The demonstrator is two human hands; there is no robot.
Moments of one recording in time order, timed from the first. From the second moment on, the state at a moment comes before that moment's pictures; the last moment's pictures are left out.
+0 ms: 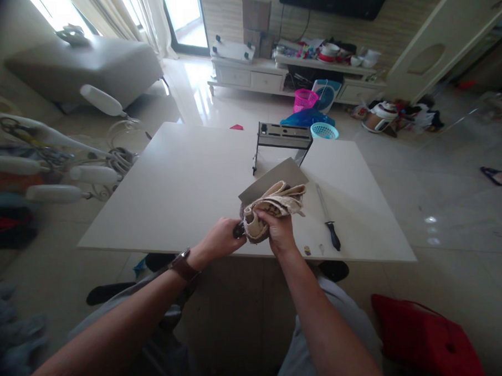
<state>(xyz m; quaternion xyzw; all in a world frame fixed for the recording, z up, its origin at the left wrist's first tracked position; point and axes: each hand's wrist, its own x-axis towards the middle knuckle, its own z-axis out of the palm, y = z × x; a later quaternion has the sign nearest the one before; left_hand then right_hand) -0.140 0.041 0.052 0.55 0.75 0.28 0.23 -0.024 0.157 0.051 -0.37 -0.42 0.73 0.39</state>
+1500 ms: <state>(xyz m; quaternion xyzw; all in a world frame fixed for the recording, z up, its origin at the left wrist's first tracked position) -0.149 0.031 0.055 0.56 0.81 0.10 0.15 0.009 0.229 0.048 -0.42 -0.27 0.68 0.53</state>
